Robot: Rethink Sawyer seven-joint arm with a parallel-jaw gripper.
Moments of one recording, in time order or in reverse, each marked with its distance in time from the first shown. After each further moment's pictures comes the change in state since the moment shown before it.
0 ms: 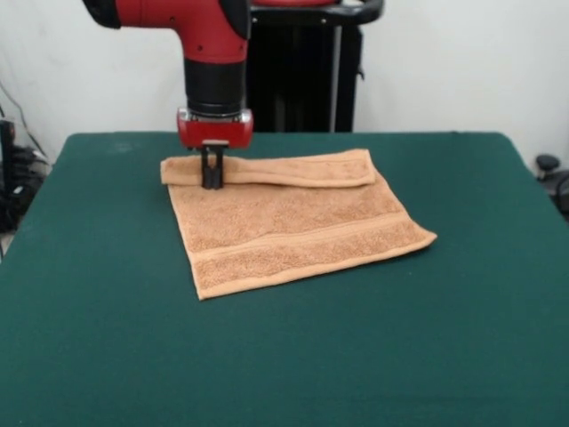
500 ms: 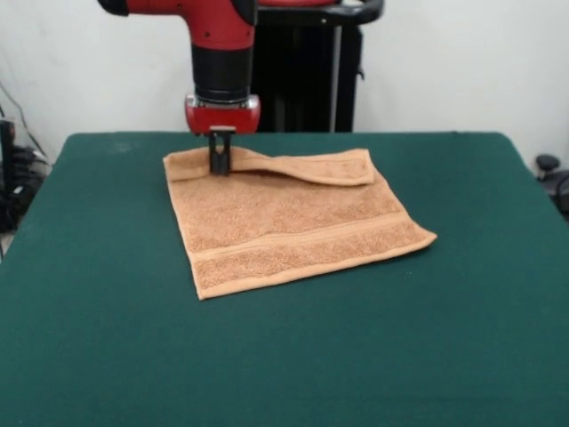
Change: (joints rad) arm -0.007 -0.039 0.005 0.054 0.016 0.020 0.000
